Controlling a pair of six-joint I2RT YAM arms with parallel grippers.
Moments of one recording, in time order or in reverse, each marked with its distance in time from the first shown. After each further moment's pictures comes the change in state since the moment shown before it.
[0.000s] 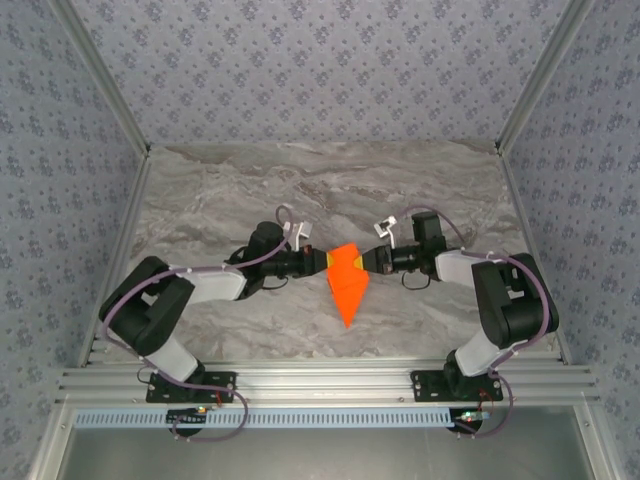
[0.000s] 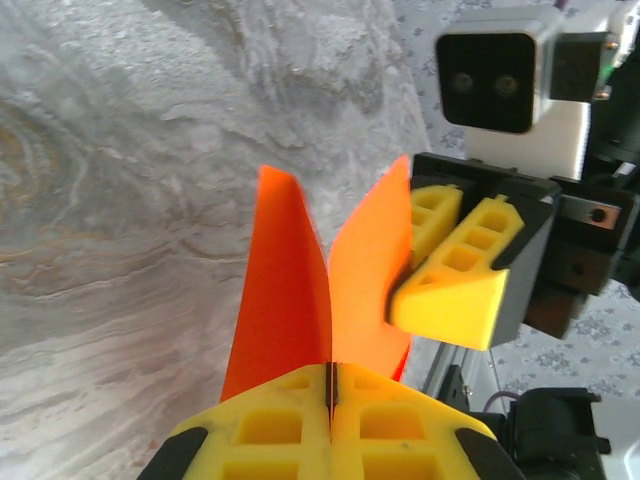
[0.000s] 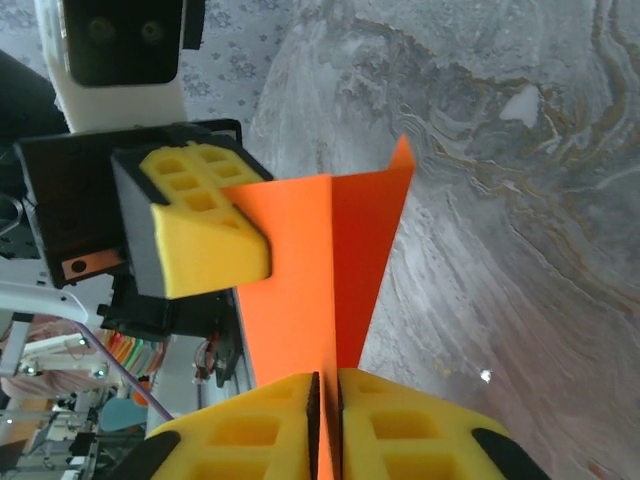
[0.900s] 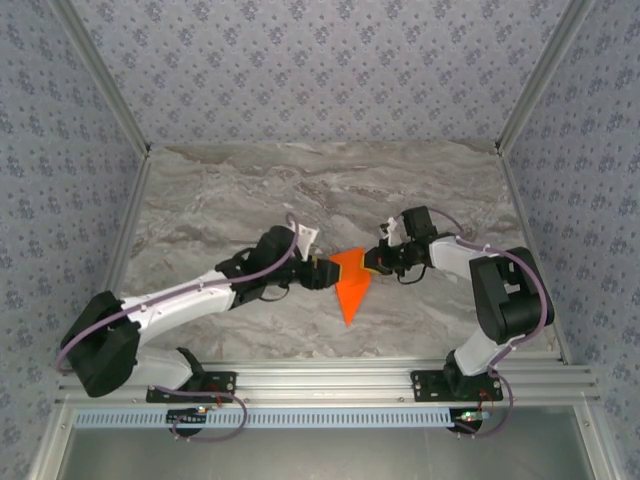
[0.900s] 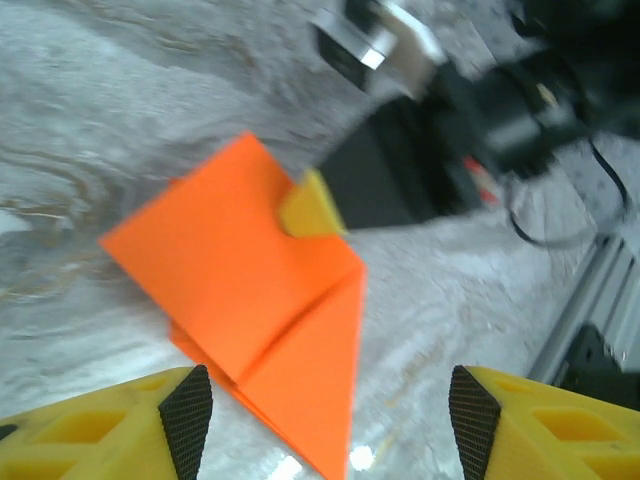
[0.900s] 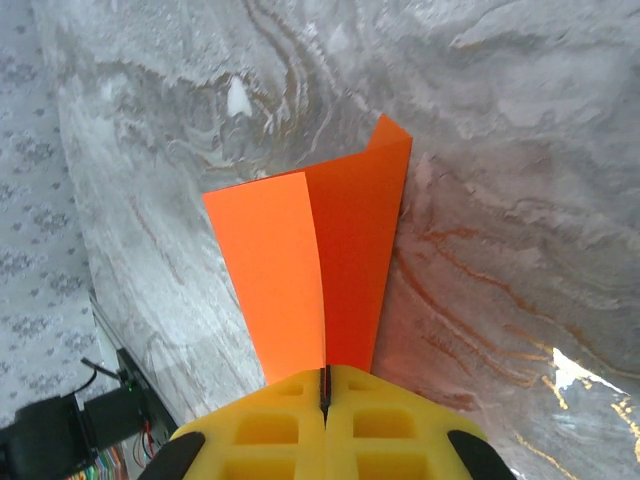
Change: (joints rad) left arm -0.238 -0.298 0.128 -0.562 -0.392 0.343; right arm 0.045 0.042 0.156 -0.365 0.395 0.198
